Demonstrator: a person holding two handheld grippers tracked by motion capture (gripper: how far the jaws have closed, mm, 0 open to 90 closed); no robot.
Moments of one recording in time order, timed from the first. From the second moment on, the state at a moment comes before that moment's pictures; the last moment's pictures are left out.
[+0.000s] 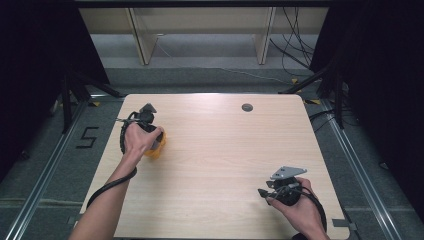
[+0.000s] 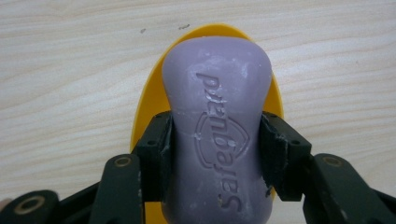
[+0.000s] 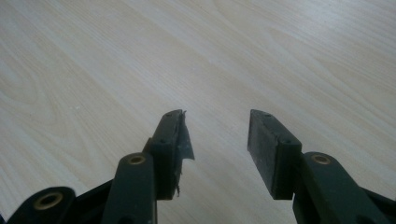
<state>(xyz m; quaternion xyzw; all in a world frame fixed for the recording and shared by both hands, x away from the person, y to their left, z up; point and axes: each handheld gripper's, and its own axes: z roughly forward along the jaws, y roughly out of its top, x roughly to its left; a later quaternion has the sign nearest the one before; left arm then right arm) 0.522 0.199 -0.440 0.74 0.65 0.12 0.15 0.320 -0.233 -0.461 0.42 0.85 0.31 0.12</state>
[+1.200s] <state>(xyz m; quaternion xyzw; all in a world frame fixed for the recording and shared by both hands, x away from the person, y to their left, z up) 0.507 0.207 -0.420 0.75 0.61 0.18 0.19 0.320 -0.233 -0.460 0.42 0.85 0.31 0.12</state>
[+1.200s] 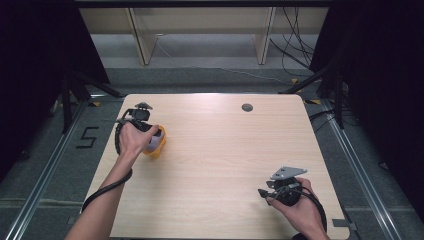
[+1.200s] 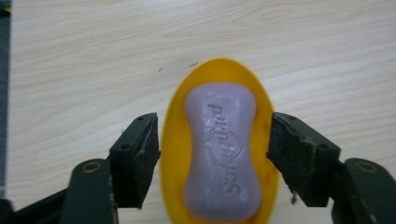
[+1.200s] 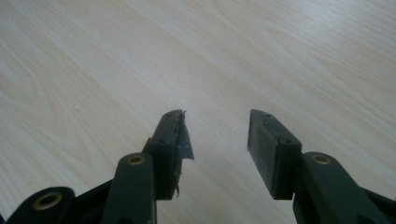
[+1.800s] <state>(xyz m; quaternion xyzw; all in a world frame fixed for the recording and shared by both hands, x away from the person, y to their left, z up) 0.462 0.208 -0.398 0.75 0.57 0.18 0.29 0.321 -0.241 -0.461 0.42 0.84 0.32 0.13</state>
